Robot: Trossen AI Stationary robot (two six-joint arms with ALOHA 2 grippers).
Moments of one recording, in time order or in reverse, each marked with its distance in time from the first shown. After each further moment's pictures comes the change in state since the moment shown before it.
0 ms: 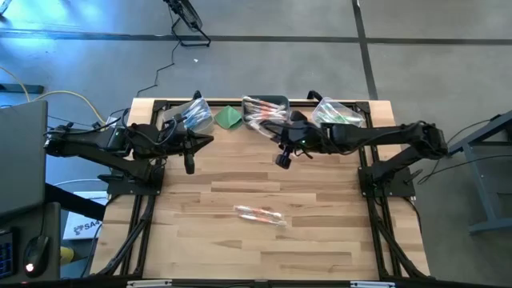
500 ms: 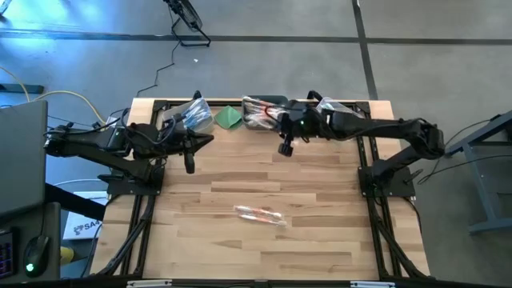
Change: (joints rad) left arm 0.000 0.000 0.000 0.016 -0.004 0.000; right arm -0.162 0.012 0.000 0.028 -0.179 -0.203
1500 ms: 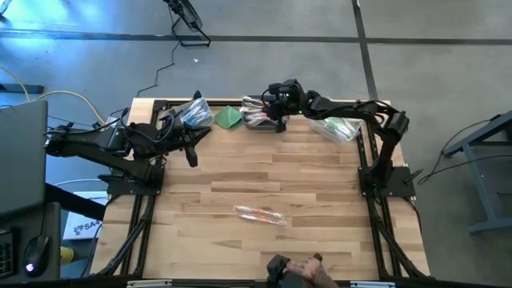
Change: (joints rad) left arm 0.000 0.000 0.000 0.012 -0.155 -0.008; right arm -0.362 0.381 0.000 0.443 -0.364 -0.756
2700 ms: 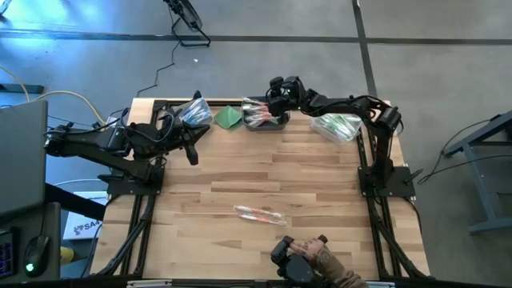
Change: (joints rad) left arm 0.000 0.000 0.000 -0.003 -0.045 0.000; right arm -0.093 0.109 0.001 0.145 0.074 -0.265
